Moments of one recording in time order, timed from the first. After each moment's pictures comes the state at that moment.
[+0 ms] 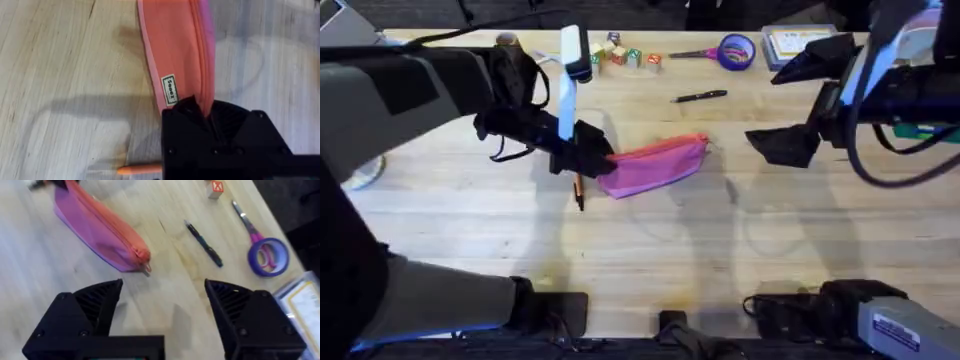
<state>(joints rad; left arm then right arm) 0.00 1.59 0.97 -0.93 0.84 1.29 0.00 1.11 1.01 -0.80 -0.61 -0.91</state>
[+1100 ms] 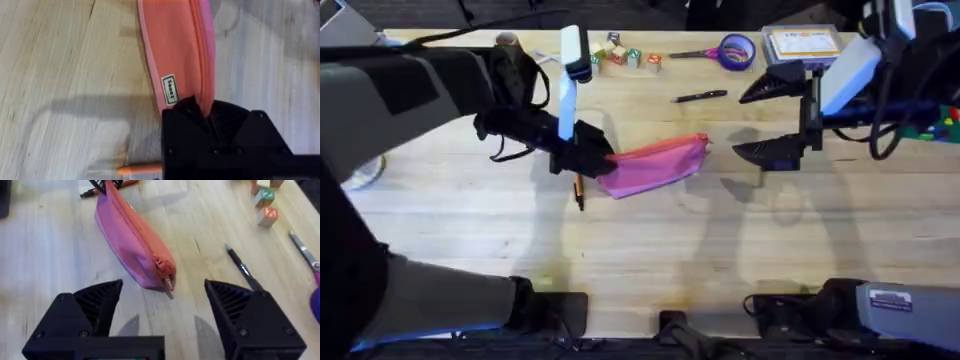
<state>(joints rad) 0.00 1.59 0.97 -0.93 0.84 1.29 -0.13 1.46 1.01 -0.84 -1.00 -1.30</state>
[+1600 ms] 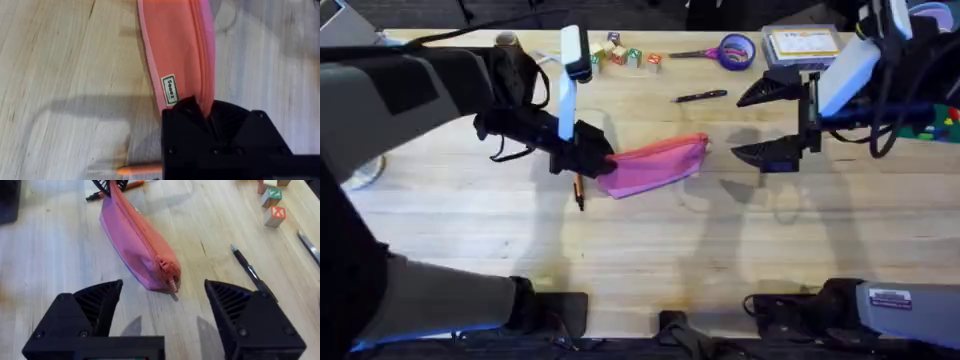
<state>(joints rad) 0.00 1.59 0.97 -0.93 0.84 1.29 -0.13 1.49 1.02 -0.86 -1.02 -1.31</state>
